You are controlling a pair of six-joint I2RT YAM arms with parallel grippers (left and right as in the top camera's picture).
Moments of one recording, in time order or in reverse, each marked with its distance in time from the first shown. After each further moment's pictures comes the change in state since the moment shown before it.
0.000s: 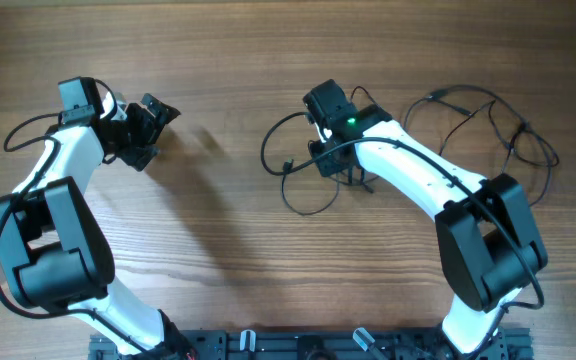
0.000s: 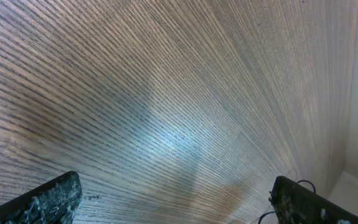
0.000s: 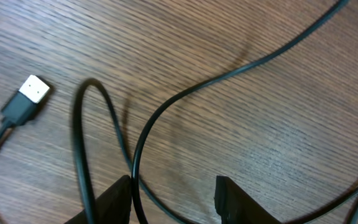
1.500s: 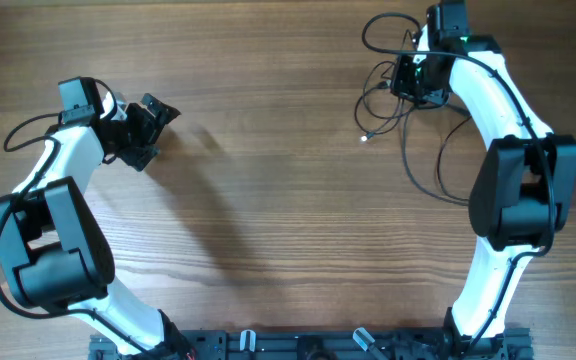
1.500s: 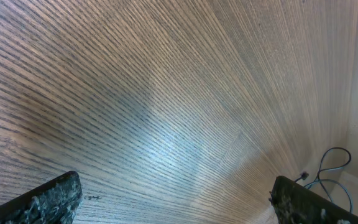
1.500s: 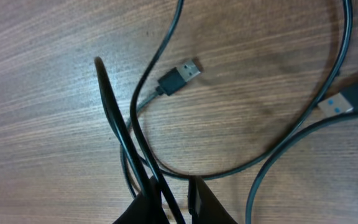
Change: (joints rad) left arm 0.000 0.000 0.000 0.000 0.000 0.000; right arm -0.482 0.232 0.417 -0.109 -0.323 0.236
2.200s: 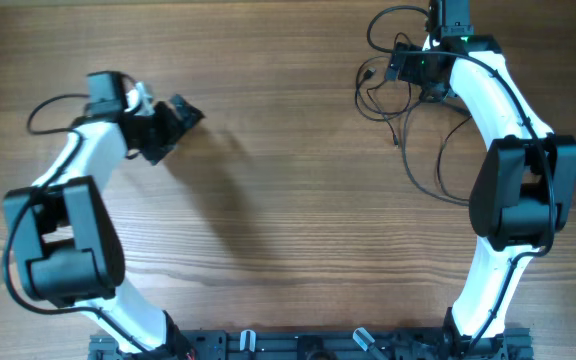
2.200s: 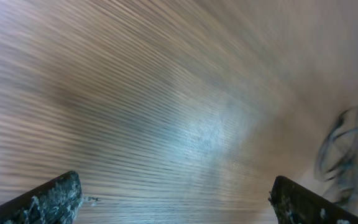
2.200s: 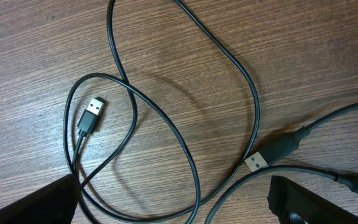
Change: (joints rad) left arm -0.130 0.000 0.000 0.012 -0.049 0.145; right arm 0.000 0.000 0.000 0.128 0.210 -0.012
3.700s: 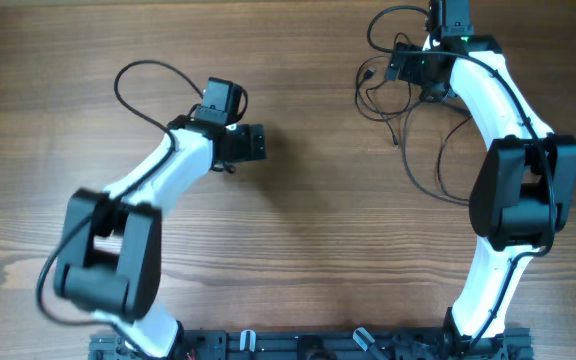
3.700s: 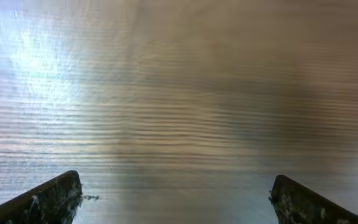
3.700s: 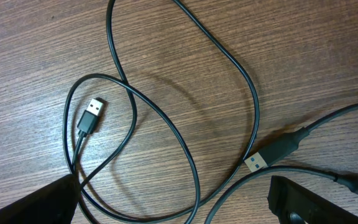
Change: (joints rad) left arm -0.451 -0.089 -0.029 -0.065 -0.521 0.120; right arm 0.000 0.000 0.000 0.001 0.000 0.000
